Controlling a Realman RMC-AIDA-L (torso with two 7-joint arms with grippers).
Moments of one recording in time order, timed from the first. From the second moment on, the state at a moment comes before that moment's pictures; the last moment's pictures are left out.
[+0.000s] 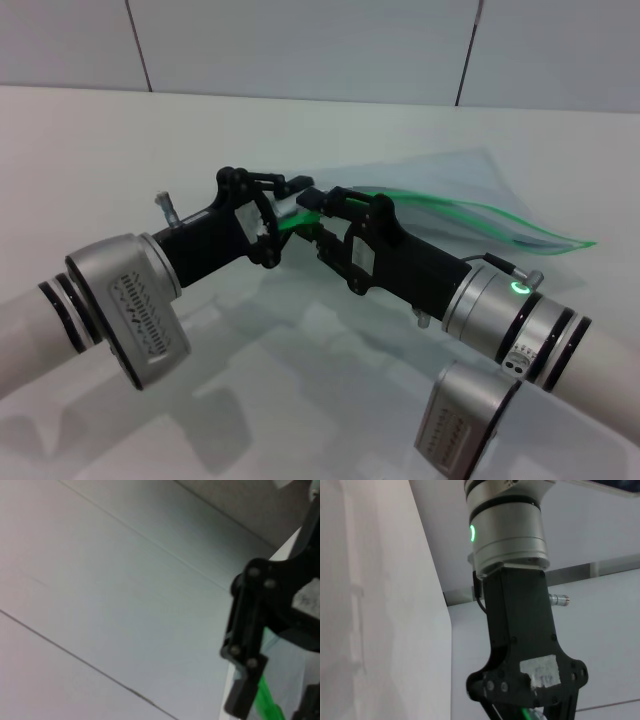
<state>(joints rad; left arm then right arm) -0.60 -2.03 2.21 0.08 -0.07 1.27 0.43 0.79 2.05 -0.15 0.47 -1.84 -1.07 -1.20</state>
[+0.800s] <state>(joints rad) -0.61 -2.03 2.21 0.08 -0.07 1.27 0.42 0.80 2.05 -0.15 0.48 -1.84 -1.07 -1.24</state>
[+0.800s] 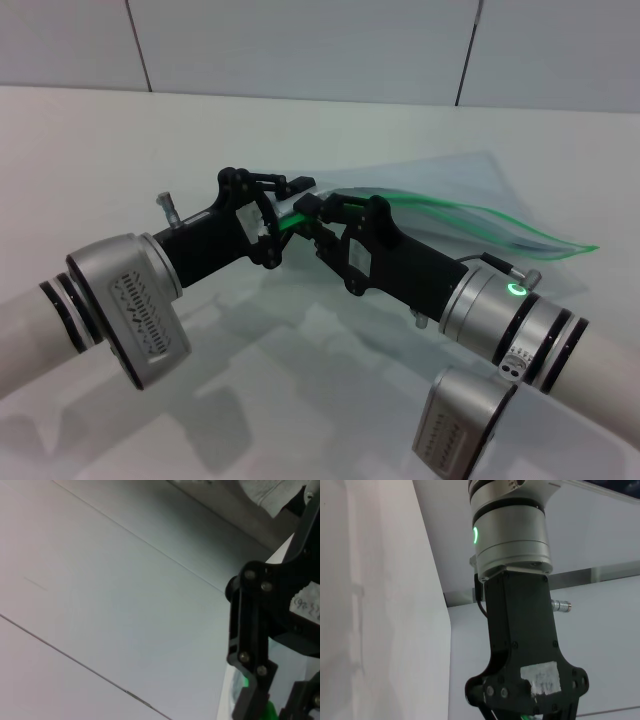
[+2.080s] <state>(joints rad) -0.60 -2.03 2.21 0.07 -0.06 1.27 0.43 0.78 2.05 -0.12 0.54 -1.83 -1.04 -1.32</state>
